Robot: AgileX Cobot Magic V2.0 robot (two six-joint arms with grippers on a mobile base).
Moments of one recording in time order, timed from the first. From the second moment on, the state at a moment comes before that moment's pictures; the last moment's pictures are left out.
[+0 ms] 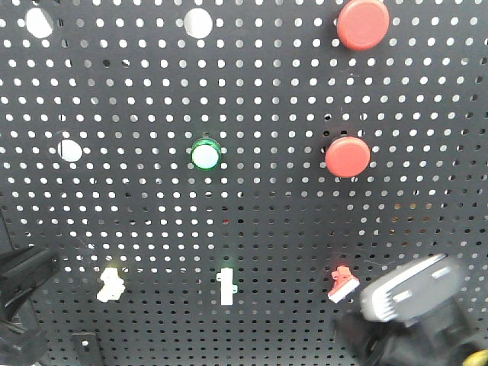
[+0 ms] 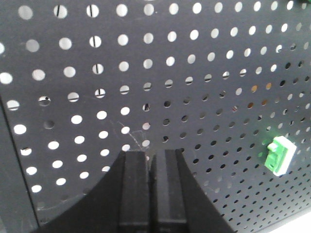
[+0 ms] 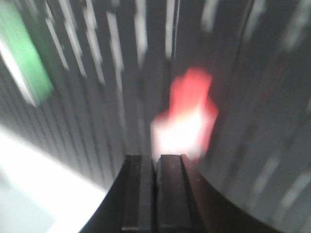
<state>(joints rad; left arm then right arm) -0.40 0.84 -0.64 0.12 0.00 -0.15 0.50 1.05 -0.64 -0.18 -0.03 0.12</state>
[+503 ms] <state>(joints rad) -0.40 0.84 -0.64 0.12 0.00 -0.15 0.50 0.91 -0.64 -0.18 -0.12 0.12</state>
